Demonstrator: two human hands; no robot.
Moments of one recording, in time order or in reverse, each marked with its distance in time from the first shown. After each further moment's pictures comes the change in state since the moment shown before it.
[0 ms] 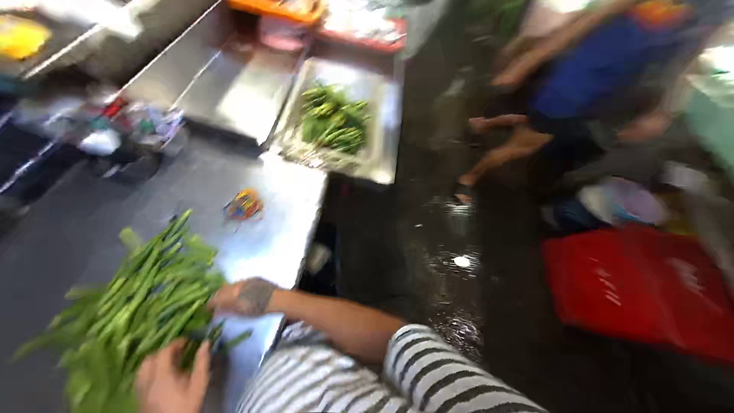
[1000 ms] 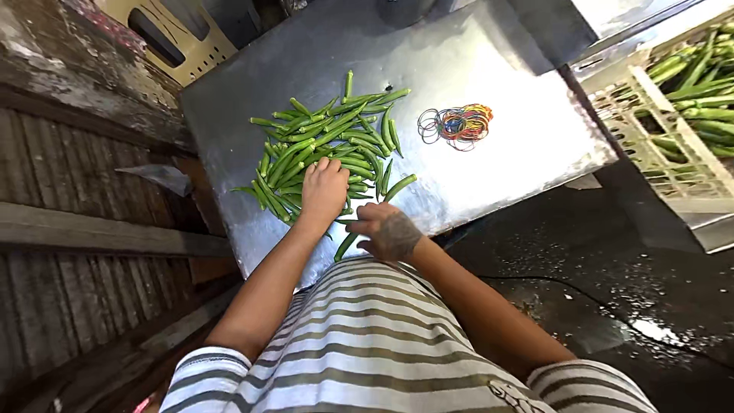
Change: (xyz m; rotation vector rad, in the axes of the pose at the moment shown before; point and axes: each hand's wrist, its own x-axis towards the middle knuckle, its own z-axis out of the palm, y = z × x) left_hand 0.071 -0.013 0.011 0.477 -0.106 -0.090; right_hand -0.004 -0.002 0.037 -0.305 -0.335 -0.376
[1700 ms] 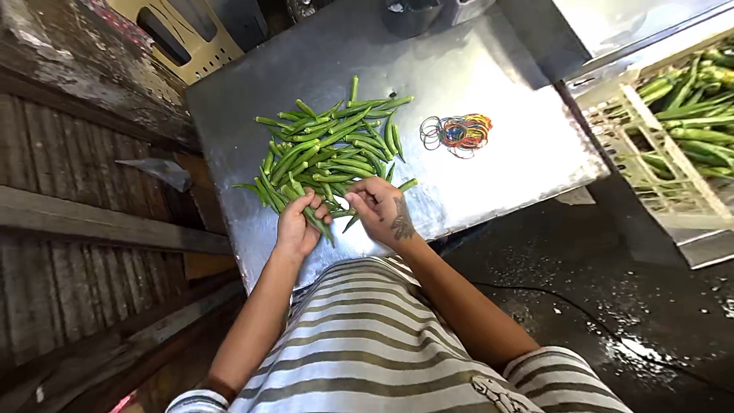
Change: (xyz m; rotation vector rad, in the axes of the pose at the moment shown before) left_hand -0.077 -0.015 -0.001 -2.260 0.190 -0.677; right_hand 0.038 -0.024 -0.032 0.442 0.534 0.290
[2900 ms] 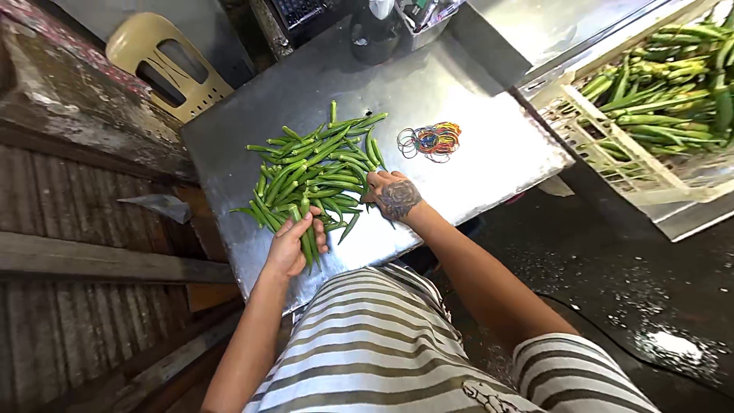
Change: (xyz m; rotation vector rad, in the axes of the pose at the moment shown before) left_hand -0.018 0.016 -0.003 0.295 -0.191 -0.112; right_hand 0.027 0.074 -0.046 -0.805 -0.449 -0.186
